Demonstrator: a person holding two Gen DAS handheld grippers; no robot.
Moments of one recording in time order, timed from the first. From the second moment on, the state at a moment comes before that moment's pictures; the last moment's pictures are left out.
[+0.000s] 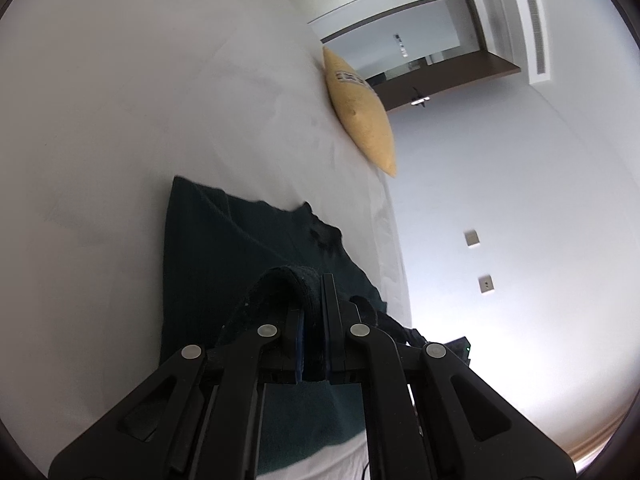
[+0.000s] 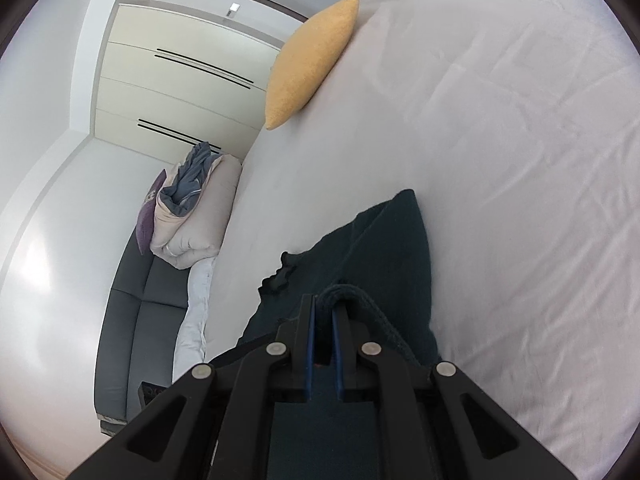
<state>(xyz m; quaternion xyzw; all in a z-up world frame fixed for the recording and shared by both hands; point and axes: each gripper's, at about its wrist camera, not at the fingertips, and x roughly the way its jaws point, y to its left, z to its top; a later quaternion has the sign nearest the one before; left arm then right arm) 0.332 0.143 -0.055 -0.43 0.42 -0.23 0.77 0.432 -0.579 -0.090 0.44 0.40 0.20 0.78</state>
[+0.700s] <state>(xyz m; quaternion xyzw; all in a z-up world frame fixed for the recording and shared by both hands) 0.445 0.133 -0.129 -0.42 0.47 -0.15 0.77 0.509 -0.579 -0.125 0.44 0.44 0.13 0.77</state>
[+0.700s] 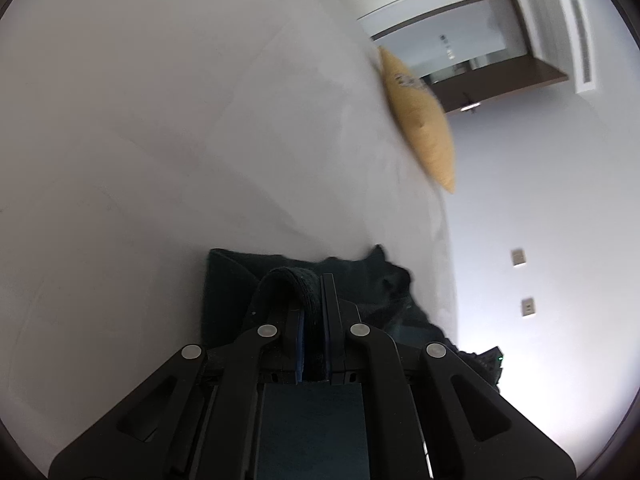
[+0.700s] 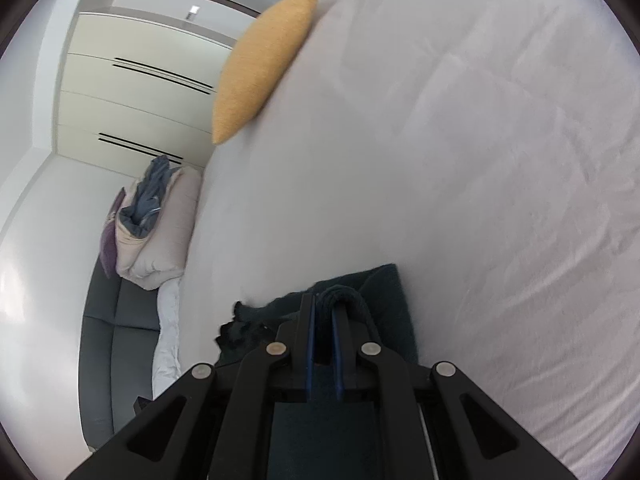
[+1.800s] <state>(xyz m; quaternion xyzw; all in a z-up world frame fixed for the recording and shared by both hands) 0.445 0.032 -0.079 -0.27 0.45 -0.19 0.83 0.482 -0.491 -0.073 0.36 0.43 0.24 0.79</state>
